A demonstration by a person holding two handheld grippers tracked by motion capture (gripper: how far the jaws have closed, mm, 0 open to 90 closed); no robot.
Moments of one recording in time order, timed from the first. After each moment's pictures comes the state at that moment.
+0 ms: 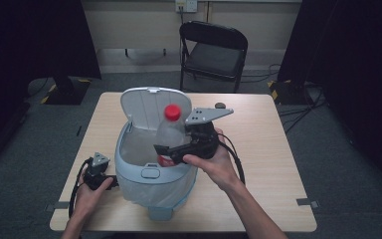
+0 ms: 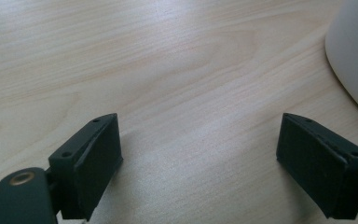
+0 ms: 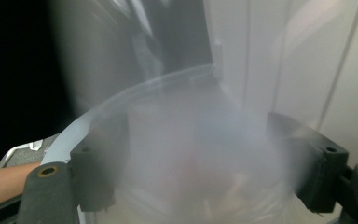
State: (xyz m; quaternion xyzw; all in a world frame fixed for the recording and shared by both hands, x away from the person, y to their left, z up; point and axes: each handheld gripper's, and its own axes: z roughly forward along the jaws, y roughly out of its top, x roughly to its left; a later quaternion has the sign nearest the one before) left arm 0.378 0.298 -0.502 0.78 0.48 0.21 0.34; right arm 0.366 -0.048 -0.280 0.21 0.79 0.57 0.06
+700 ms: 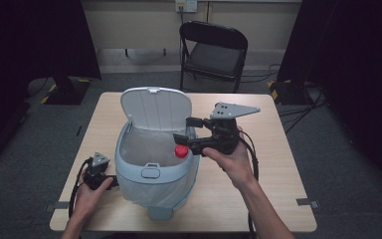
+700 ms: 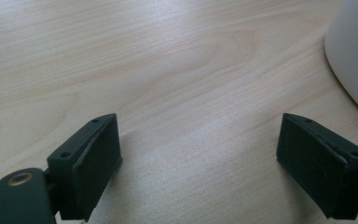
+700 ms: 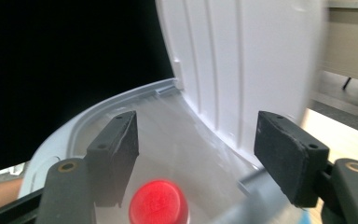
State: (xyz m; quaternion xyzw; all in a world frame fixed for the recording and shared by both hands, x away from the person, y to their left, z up) left arm 0.379 0.298 -0.502 0.78 0.48 0.21 0.34; right arm 0.369 -0.092 -0.272 0.24 0.76 0.60 0.09
